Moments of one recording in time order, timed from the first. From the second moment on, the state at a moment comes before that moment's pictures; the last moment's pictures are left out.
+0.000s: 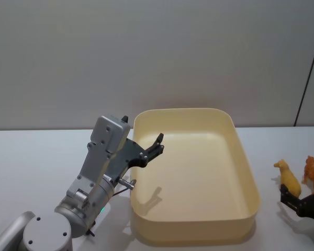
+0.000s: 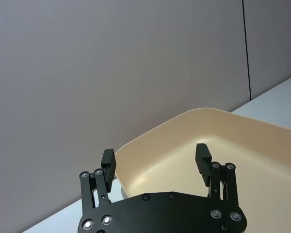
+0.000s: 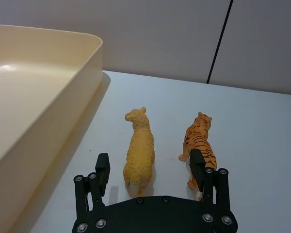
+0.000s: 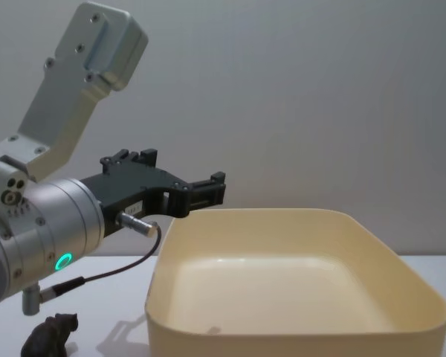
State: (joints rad) left arm -0.24 0.38 0.45 -1.63 -0.20 0.01 -0.01; right arm -0.10 0.40 -0.16 -1.70 0.30 0.15 -0.01
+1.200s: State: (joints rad) left arm -0.24 0.38 0.45 -1.63 -0.20 0.01 -0.01; right arm -0.02 0.36 -0.17 -1.60 0.26 0.13 0.03
